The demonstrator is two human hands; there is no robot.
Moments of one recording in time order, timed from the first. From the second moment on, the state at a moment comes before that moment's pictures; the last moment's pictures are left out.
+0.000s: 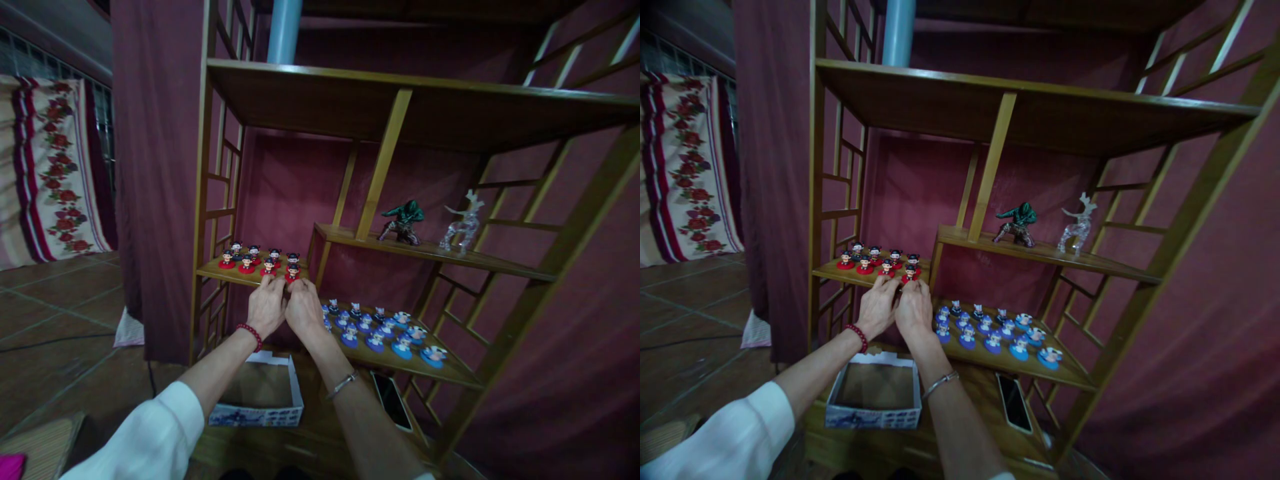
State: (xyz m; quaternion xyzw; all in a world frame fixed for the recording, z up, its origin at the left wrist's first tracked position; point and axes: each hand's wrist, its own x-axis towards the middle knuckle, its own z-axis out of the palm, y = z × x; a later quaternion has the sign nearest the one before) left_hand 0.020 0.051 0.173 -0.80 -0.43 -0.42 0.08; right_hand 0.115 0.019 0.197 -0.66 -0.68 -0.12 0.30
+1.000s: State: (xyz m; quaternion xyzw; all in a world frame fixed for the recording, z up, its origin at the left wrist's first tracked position) left_hand 0.021 0.050 0.170 -0.80 -0.42 -0.43 0.07; right_hand 0.120 0.023 0.191 -0.64 -0.69 -0.14 0.30
